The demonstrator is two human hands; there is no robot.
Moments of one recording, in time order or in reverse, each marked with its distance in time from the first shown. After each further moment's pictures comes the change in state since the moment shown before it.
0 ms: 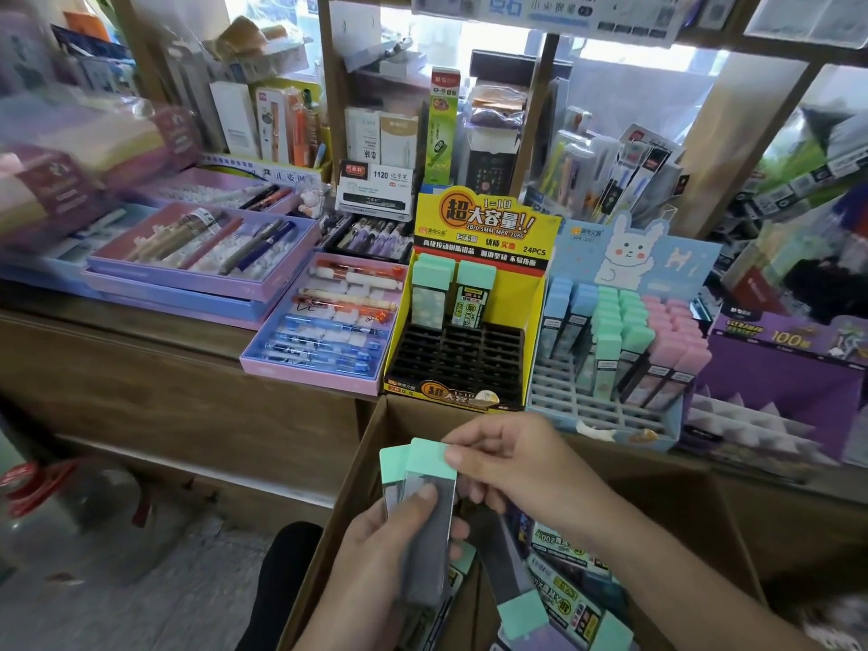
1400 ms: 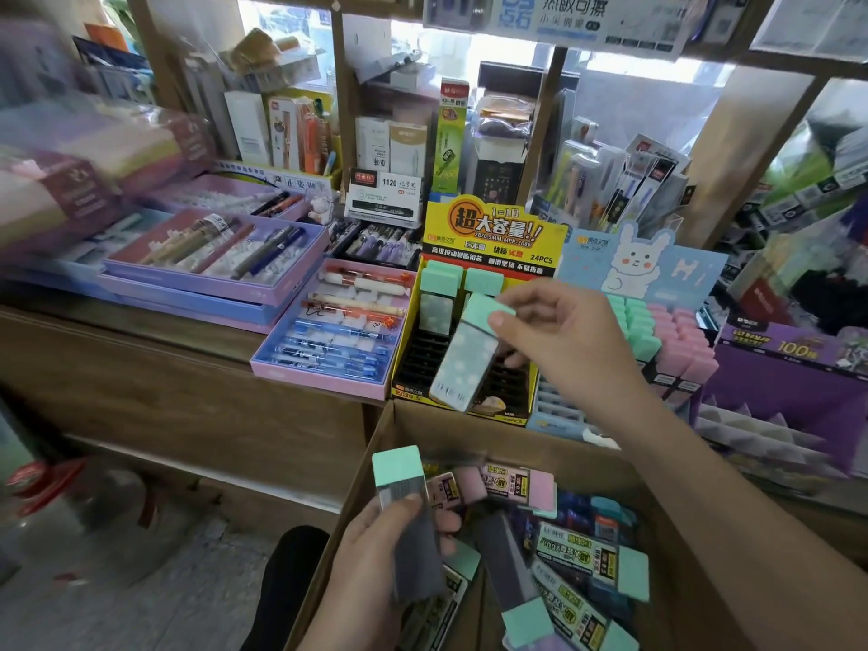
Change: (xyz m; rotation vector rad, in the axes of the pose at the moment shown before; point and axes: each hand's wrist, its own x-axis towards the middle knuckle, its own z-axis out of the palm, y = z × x) left_hand 0.005 -0.004 -0.013 -0.186 0.050 -0.050; right_hand 0.043 -0.072 -0.047 -0.087 0.397 -0.276
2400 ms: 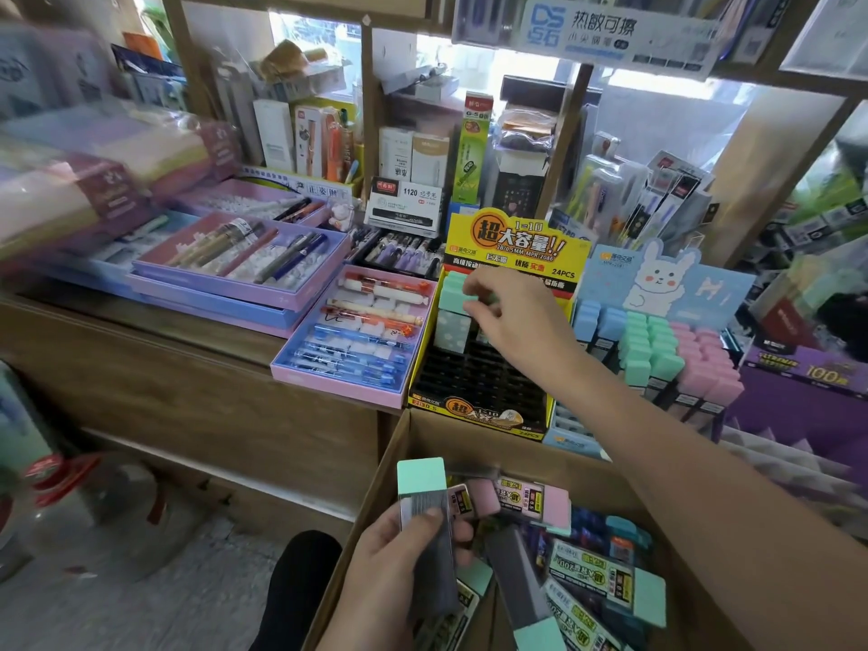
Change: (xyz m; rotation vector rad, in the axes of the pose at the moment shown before) left_hand 0.002 -0.001 -0.003 0.119 0.030 0.046; right_hand 0.068 0.013 0.043 -0.655 -0.052 -0.346
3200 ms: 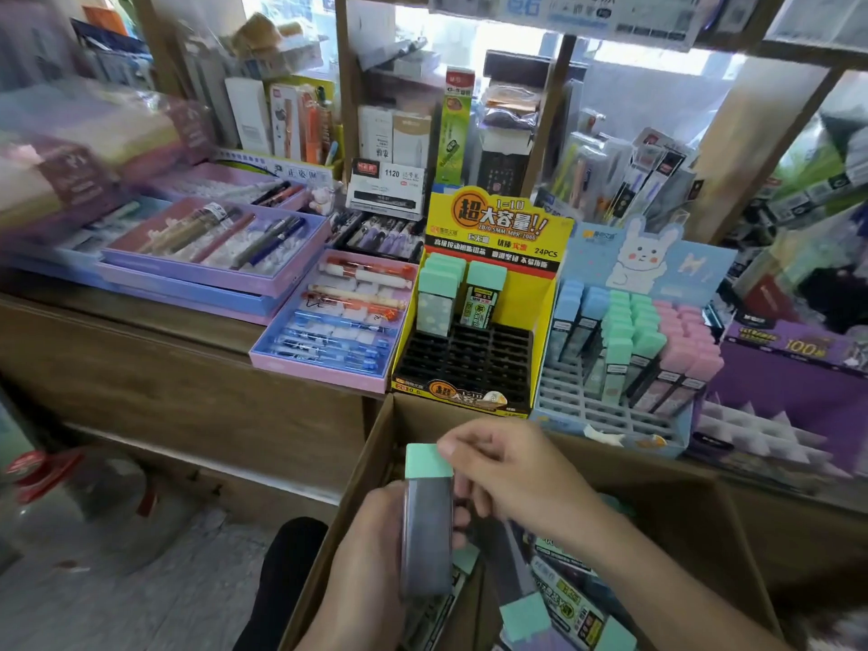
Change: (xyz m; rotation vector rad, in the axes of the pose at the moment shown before) left_hand 0.011 0.006 0.007 -0.003 -0.101 -0.138; right_hand -0.147 -0.026 0.009 0.670 -0.414 0.463
